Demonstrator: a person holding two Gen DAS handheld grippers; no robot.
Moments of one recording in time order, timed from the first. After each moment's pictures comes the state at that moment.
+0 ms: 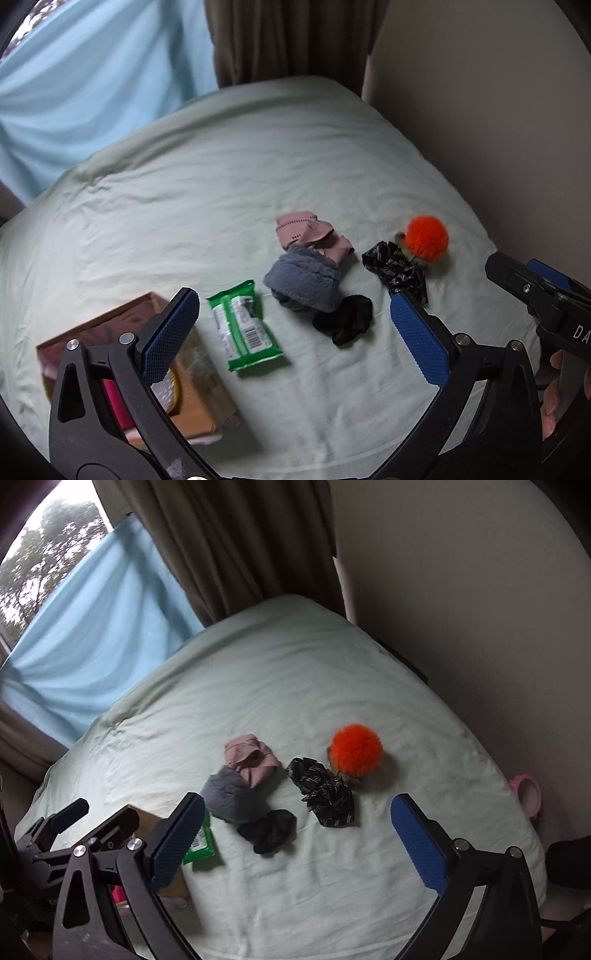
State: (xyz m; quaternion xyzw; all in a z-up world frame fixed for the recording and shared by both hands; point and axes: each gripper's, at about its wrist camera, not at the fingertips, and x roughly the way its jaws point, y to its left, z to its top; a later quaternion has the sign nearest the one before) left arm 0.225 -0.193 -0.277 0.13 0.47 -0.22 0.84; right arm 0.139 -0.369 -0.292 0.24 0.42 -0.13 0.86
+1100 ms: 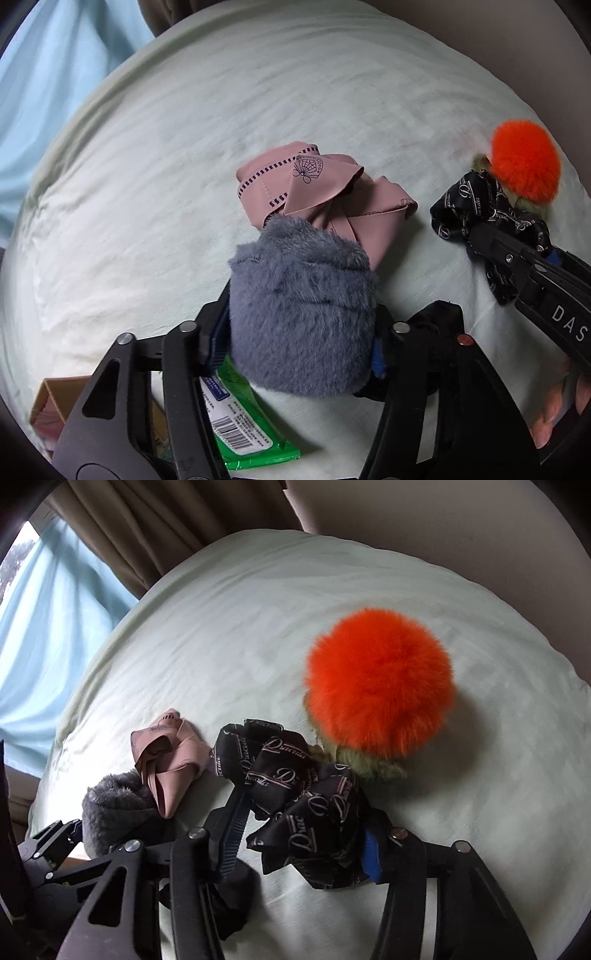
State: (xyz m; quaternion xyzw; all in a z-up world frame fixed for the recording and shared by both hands) left arm 0.304 -0.256 -0.448 0.25 0.52 -0.23 0.79; right arm 0.218 -0.393 -0.468 0.31 0.45 -0.16 0.82
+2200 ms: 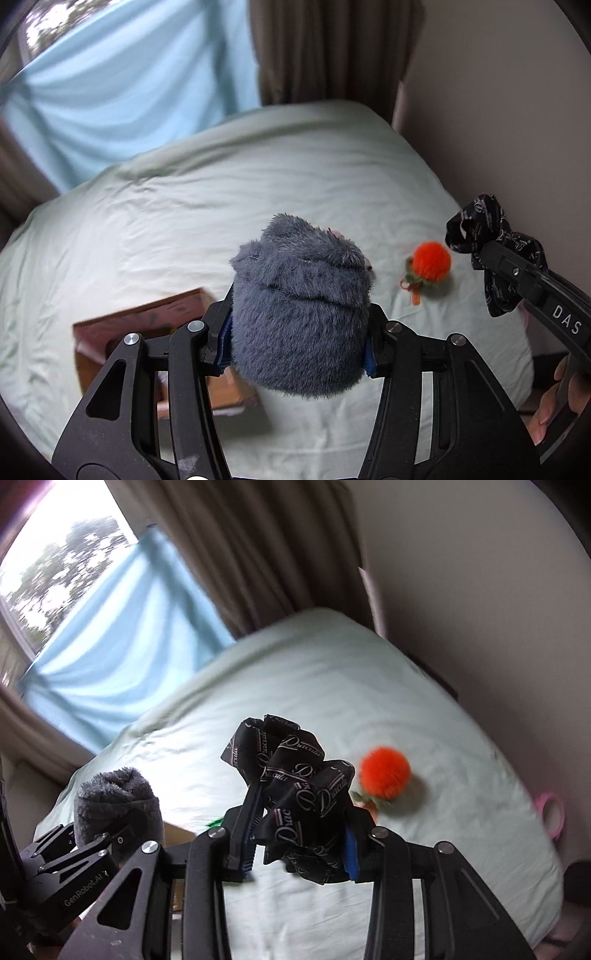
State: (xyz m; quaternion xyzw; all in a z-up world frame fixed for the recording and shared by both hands) left arm 0.193 -0.153 -0.188 0.09 0.45 -0.14 0.88; right arm 0.138 -0.359 -0.246 0.24 0.38 -0.07 0.89
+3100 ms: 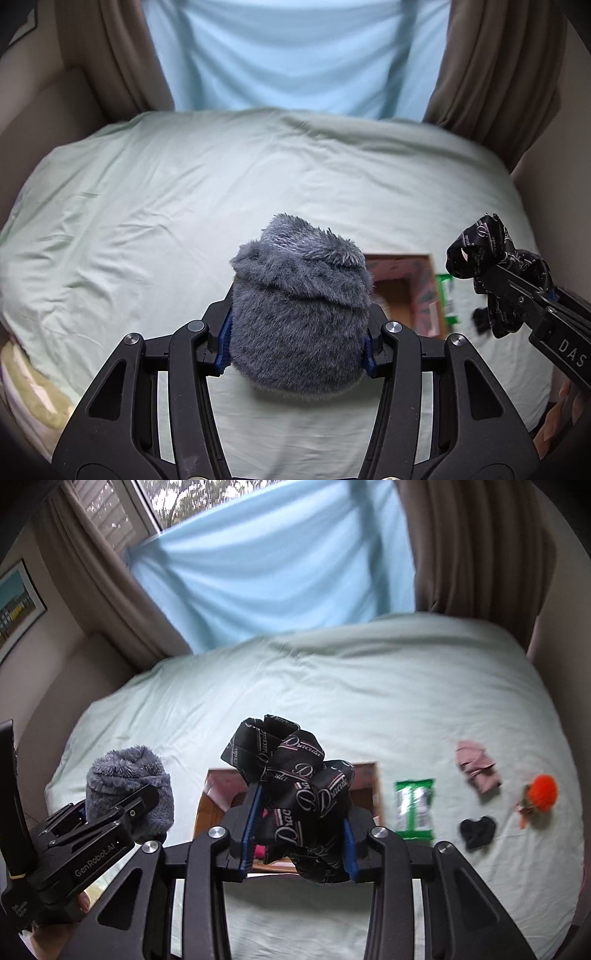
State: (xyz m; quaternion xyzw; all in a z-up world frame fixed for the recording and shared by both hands) left arm 0.177 0.155 -0.179 -0.01 0.47 0.03 0.88; right arm 0.196 -0.058 -0.204 0.10 0.45 0.13 0.88
